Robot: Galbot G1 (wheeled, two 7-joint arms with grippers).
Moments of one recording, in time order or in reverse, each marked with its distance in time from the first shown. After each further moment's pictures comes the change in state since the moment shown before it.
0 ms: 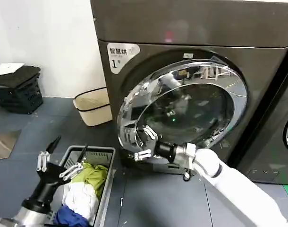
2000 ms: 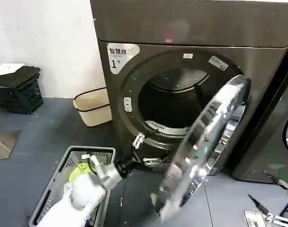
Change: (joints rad) left arm -0.759 0.204 0.836 0.456 -0.082 0.007 0.131; right arm -1.439 0.314 1.587 0.284 -0.094 0.196 0.094
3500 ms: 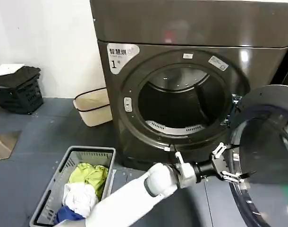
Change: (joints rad) left arm -0.401 -0.352 0.509 0.338 0.092 0.022 -0.105; right arm 0.203 0.401 0.681 -0.153 -0.299 -0.507 0.766
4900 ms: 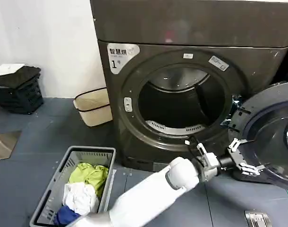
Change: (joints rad) left arm -0.014 -0.160 -0.023 0.060 -0.044 0.168 -0.043; right arm 0.007 0.042 0.095 0.013 0.069 -0.012 0.044
